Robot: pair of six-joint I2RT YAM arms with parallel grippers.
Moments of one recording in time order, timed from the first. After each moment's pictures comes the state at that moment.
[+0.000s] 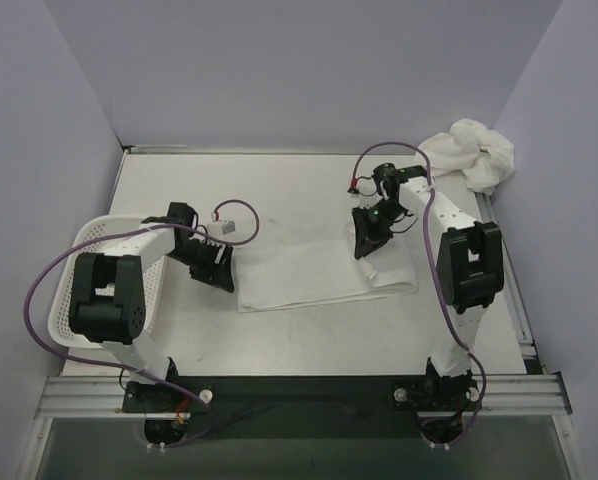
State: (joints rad) left arm -0.10 1.68 1.01 -0.76 0.60 0.29; right arm 0.24 1.95 1.56 -1.09 -0.44 -0.09
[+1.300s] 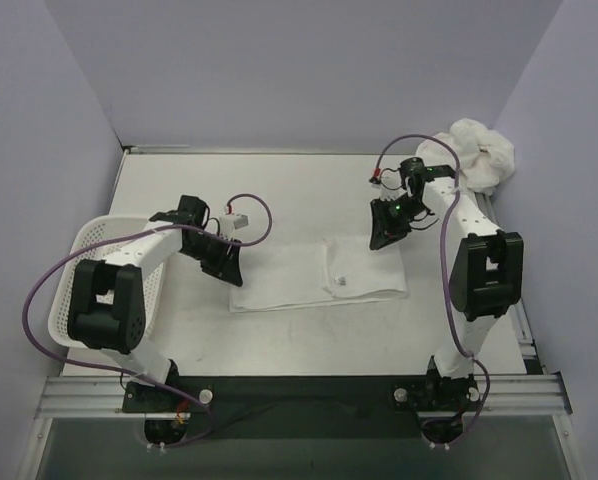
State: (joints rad) left arm -0.17 1.63 1.06 -0.76 0.65 0.27; right arm 0.20 1.85 1.51 -1.02 -0.49 -0.13
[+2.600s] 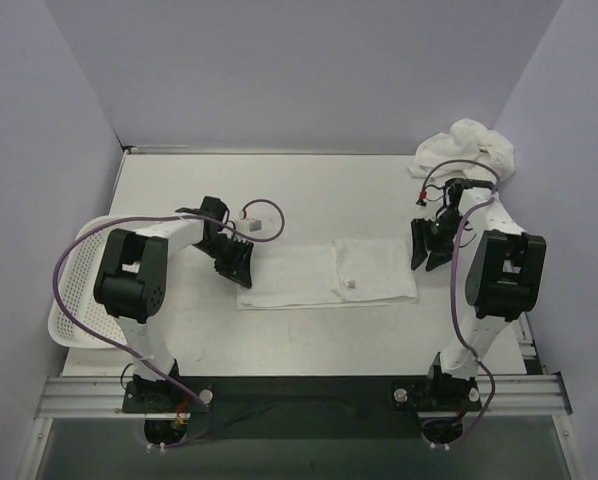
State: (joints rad) left arm -0.26 1.88 1.16 -0.72 0.60 0.19; right arm -0.11 1.84 1.36 -1.11 -0.27 -0.22
